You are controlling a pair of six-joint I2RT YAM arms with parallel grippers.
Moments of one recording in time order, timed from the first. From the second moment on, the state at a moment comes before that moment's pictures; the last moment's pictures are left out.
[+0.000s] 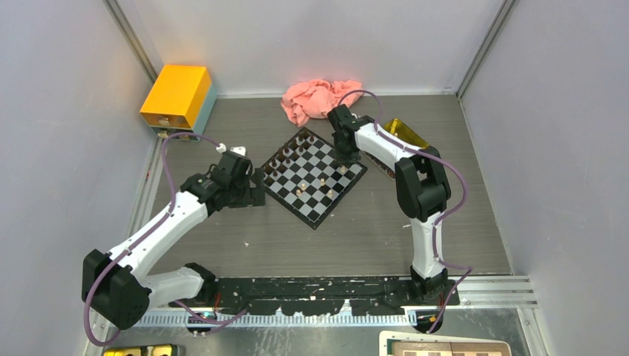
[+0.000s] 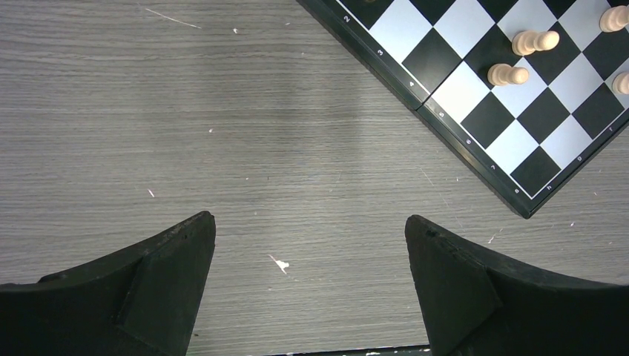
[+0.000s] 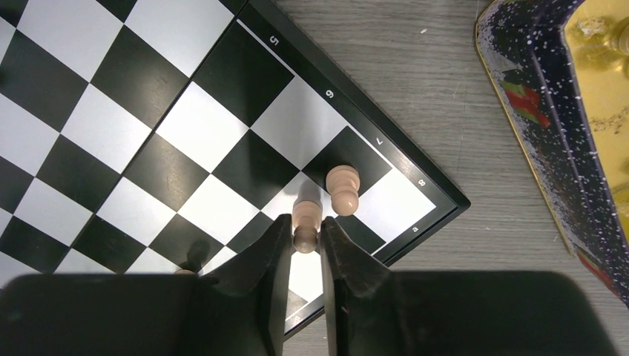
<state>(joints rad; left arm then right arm) -0.52 1.15 0.92 -0.76 -0.22 -0.50 0.48 2.07 1.65 -0.74 0.16 0.40</state>
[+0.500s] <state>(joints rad) -0.52 1.15 0.92 -0.76 -0.22 -0.50 0.48 2.07 1.65 -0.74 0.16 0.39</state>
